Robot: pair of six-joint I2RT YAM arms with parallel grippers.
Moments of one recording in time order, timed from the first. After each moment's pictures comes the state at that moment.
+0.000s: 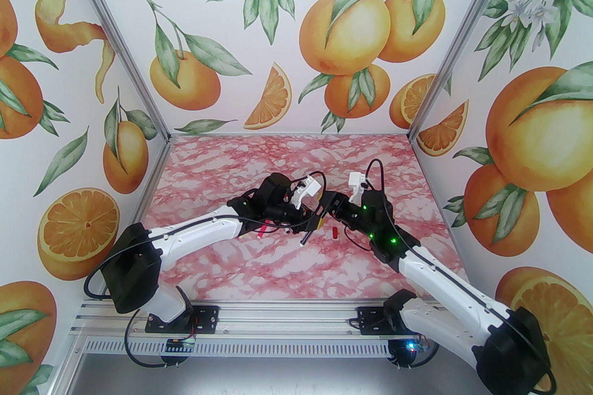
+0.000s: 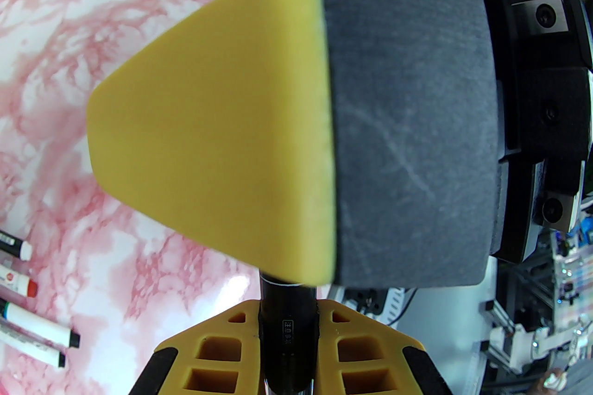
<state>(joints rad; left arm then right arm) -0.86 1.57 1.09 -0.11 0.58 -0.39 0.49 0.99 0.58 0.09 -0.27 1.03</state>
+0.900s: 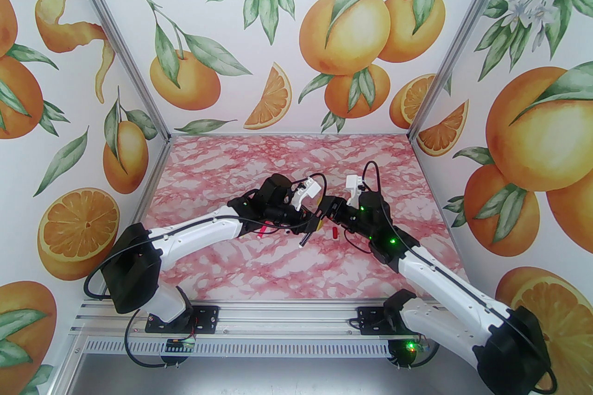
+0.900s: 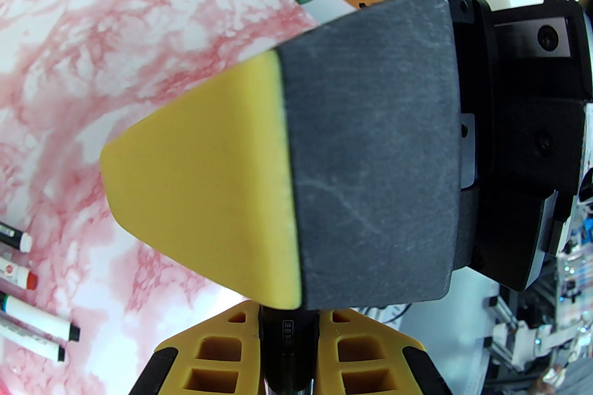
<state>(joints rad) -0.87 1.57 1.09 -0.15 0.54 -0.36 0.51 0.99 0.58 0.01 -0.24 0.99</state>
